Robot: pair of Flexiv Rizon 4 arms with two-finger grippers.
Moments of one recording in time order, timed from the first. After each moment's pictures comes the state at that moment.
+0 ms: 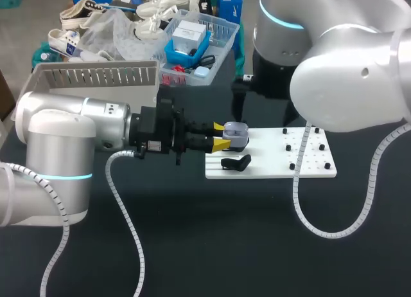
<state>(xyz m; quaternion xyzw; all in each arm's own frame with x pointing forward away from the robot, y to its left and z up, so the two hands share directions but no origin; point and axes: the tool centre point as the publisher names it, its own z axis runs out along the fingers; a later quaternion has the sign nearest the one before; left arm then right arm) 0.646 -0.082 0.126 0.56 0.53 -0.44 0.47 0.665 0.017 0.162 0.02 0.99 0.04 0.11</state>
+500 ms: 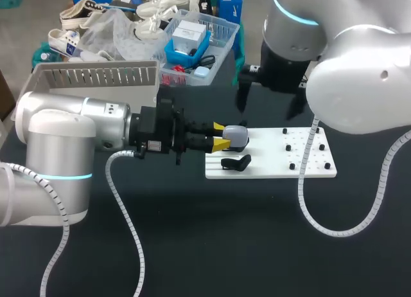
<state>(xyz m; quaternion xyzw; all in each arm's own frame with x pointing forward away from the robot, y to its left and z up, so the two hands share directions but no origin) 0.647 -0.082 0.126 0.56 0.53 -0.44 0.47 0.675 0.010 0.179 0.06 0.99 0.07 0.14</state>
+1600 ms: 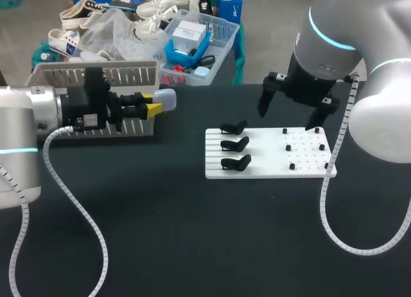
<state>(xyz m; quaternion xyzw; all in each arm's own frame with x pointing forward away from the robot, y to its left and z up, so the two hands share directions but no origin) 0.734 0.067 0.146 0.42 0.66 -0.36 0.50 0.672 -0.028 0.160 0.12 0.98 0.09 0.16</state>
